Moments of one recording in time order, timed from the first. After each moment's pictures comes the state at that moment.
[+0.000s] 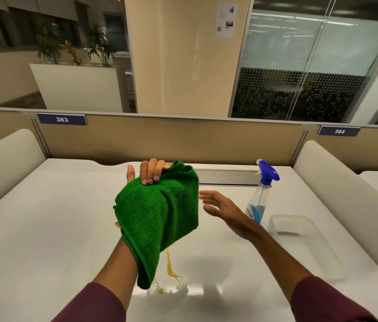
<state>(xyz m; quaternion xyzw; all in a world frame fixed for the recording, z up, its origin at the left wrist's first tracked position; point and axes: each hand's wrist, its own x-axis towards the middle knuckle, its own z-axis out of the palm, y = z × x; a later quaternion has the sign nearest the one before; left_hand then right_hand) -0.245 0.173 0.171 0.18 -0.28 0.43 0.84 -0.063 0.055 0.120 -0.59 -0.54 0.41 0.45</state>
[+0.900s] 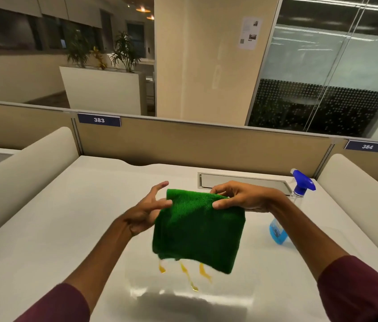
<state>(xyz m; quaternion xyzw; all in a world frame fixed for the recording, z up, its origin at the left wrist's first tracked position) -0.404 0.203 0.133 0.48 0.20 0.24 0.82 -0.139 0.093 0.225 -0.50 -0.61 0.57 0.22</state>
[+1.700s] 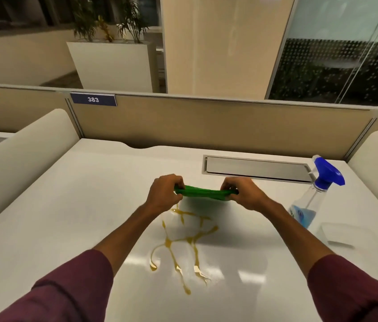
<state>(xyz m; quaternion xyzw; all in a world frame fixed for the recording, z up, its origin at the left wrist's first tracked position) -0.299 0.243 0.107 0.85 0.45 0.21 0.20 -0.057 0.161 0.117 -0.68 -0.67 0.19 0.20</state>
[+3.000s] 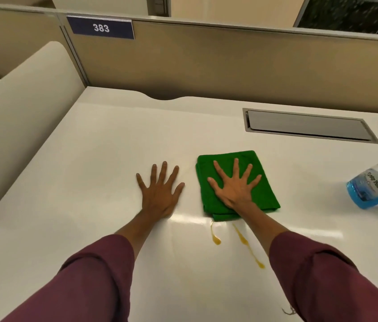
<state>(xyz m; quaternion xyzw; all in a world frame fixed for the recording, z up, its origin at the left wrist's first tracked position) -0.459 0.306 -0.081 0.84 0.54 0.05 0.07 -0.236 0.245 -0.070 -0.84 -0.53 0.12 0.01</state>
